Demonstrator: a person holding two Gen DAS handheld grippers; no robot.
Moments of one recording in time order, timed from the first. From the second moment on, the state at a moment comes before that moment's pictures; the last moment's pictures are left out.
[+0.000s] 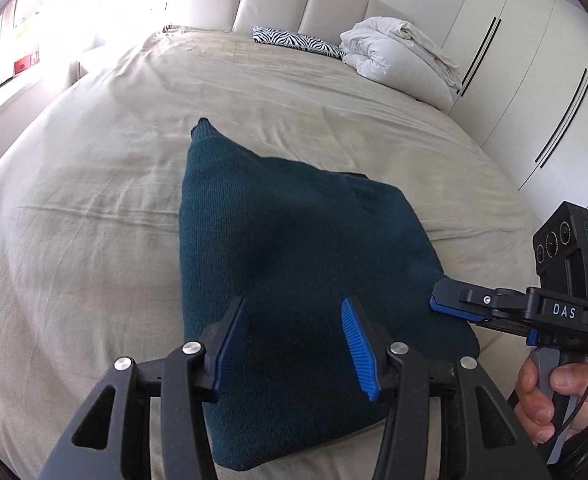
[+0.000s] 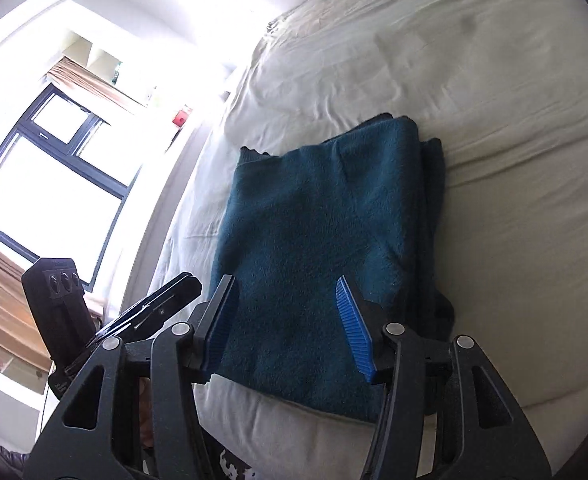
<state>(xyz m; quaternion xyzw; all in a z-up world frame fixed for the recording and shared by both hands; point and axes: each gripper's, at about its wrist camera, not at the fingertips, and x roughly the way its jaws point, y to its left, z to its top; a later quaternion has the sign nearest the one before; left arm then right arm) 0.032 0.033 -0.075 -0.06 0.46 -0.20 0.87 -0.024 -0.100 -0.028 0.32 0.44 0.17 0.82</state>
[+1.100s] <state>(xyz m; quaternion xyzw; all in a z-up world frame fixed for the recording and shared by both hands) 0.009 0.035 -0.070 -0.04 0.43 -0.17 0.89 -0.069 -0.115 -0.048 0.25 0.45 0.07 0.85</state>
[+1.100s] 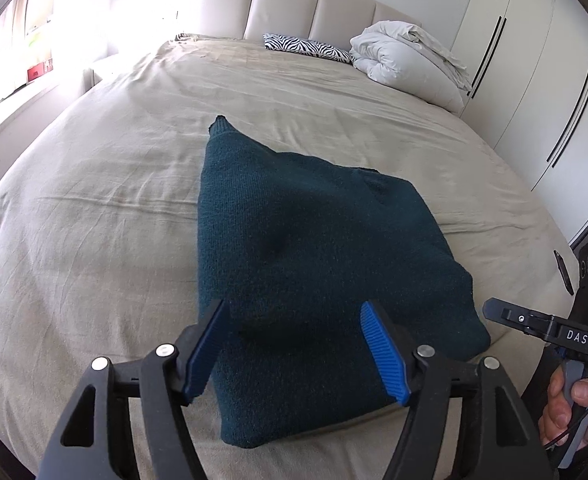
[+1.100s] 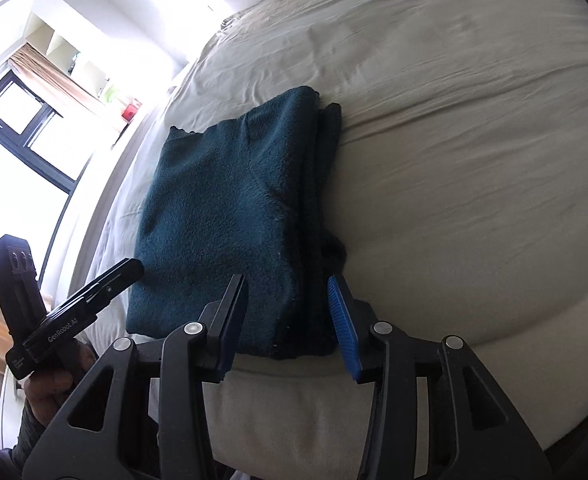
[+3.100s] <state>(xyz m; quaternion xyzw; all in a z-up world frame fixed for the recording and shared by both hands) -0.038 0.070 -0.026 0.00 0.39 0.00 0.92 -0.105 -0.016 0.042 0.03 0.42 -0.12 0.90</state>
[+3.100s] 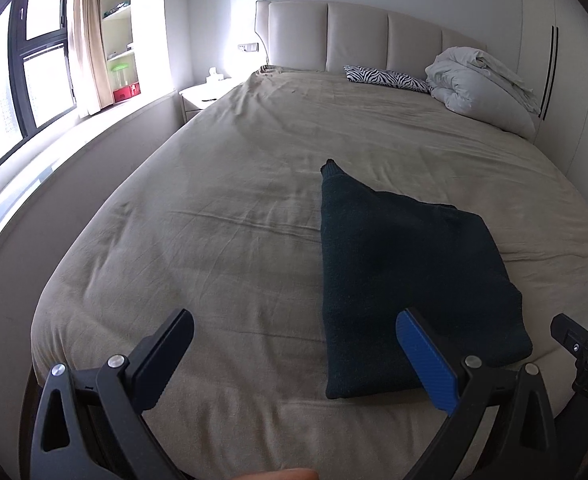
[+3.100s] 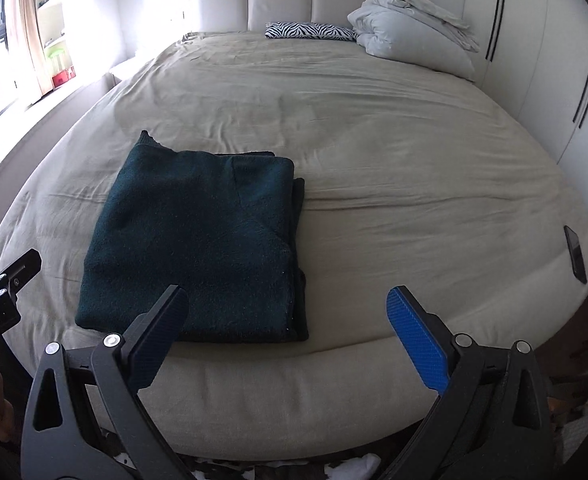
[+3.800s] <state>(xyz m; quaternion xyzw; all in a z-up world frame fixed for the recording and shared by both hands) -0.038 0.068 -0.028 0.00 0.39 0.00 0.92 -0.103 -0.021 0.038 0.05 0.43 -0.12 0.89</state>
